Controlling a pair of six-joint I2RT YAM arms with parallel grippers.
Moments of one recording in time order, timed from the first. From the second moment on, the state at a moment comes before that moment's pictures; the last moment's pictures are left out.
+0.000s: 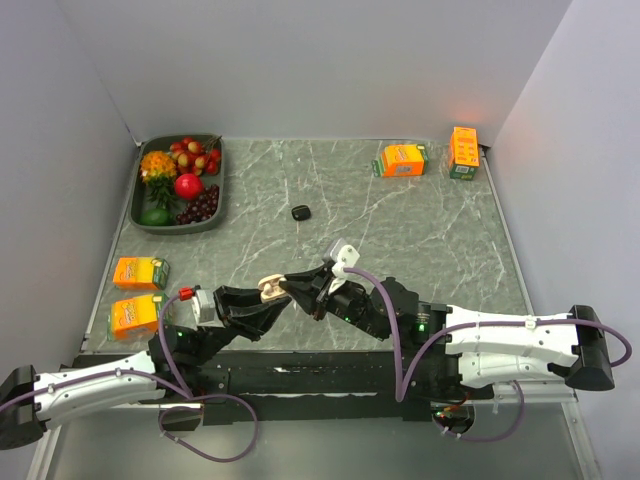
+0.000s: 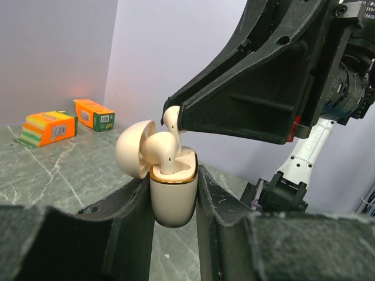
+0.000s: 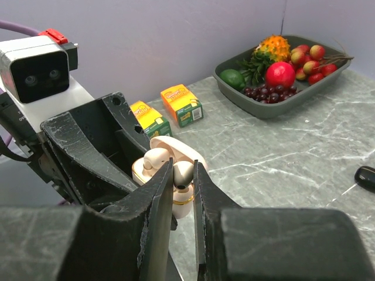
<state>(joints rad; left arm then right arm) -1.19 0.42 0.05 0.89 -0.16 -0.21 1.37 1.03 0.78 0.33 0.33 0.10</state>
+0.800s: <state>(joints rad) -1.19 0.42 0.07 0.90 -0.16 -0.21 1.37 1.02 0.78 0.31 0.36 0.13</state>
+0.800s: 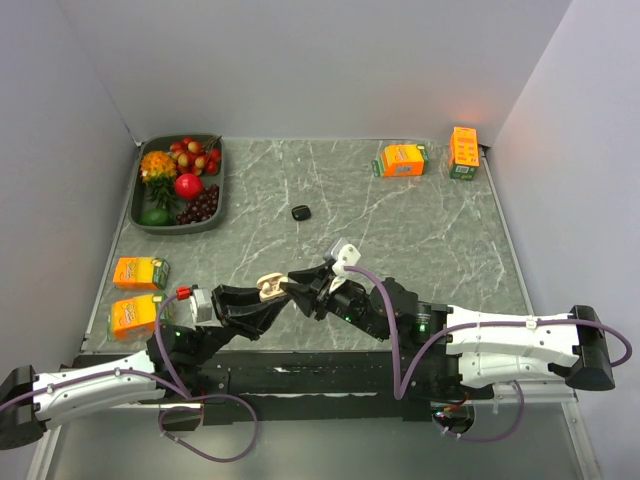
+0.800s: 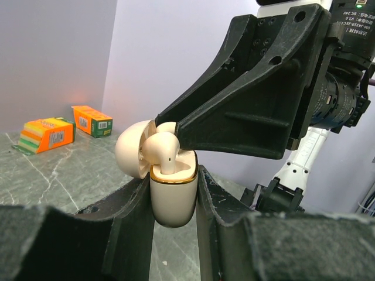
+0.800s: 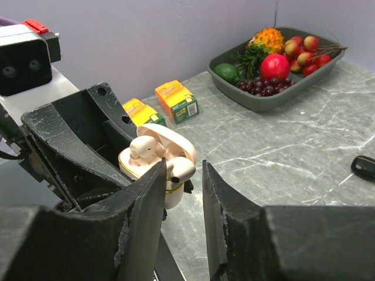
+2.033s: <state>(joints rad) -1.19 0.43 0.07 0.92 -0.19 -0.19 1.20 0.99 1.11 -0.24 0.19 0.47</state>
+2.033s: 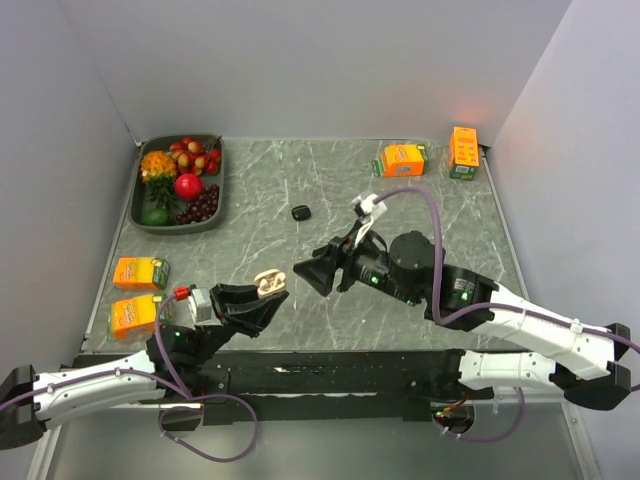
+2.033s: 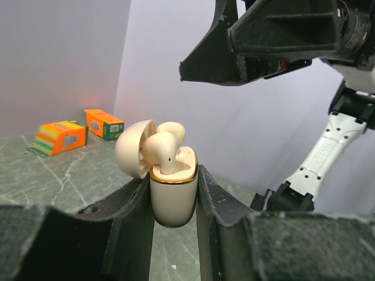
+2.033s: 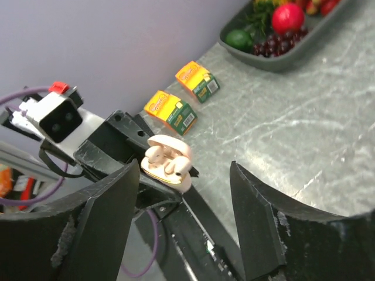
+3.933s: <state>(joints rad) -1.19 0.49 0.07 0.96 -0.23 -0.14 1.11 1.27 1.38 -0.58 -0.02 0.59</state>
